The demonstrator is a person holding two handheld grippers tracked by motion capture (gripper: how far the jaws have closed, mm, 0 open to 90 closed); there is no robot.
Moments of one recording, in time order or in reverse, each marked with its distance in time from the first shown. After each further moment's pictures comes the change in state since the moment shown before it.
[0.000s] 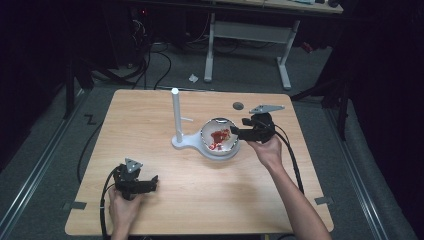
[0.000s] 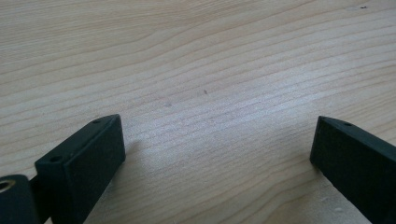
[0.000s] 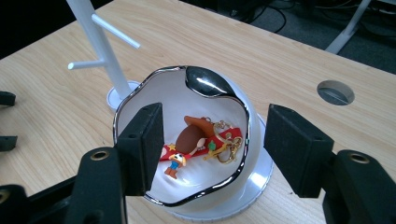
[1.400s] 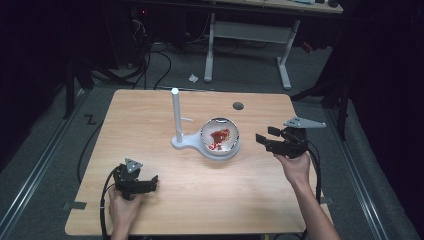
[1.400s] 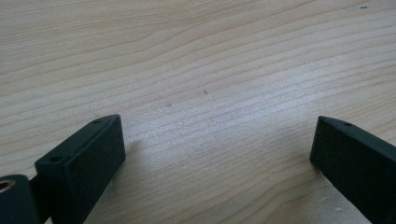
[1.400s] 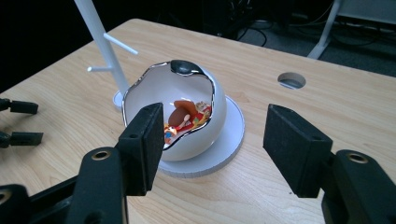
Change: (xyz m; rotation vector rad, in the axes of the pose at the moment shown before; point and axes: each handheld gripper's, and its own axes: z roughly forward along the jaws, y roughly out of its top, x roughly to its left) left arm 0.000 0.000 0.000 0.000 0.000 -0.001; right arm -0.010 -0.039 -0.085 -0.115 -0.037 0.079
